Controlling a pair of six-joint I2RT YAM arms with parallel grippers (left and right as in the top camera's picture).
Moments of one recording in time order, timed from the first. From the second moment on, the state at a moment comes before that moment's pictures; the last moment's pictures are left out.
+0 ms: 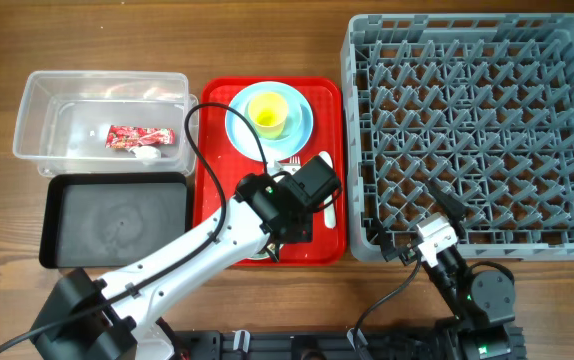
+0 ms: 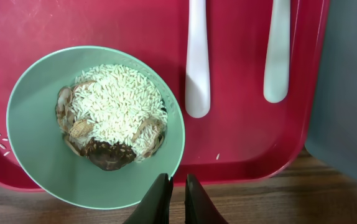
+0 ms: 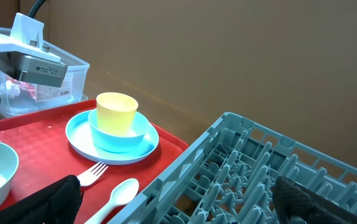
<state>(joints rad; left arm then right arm) -0.87 1.55 1.14 -0.99 -0.10 -0.82 0.20 0.02 0.01 0.02 -0.30 -0.29</state>
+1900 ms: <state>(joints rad) -0.63 1.67 1.02 -0.85 -0.04 -0.83 0.20 0.02 0.01 0.02 -0.30 -0.29</state>
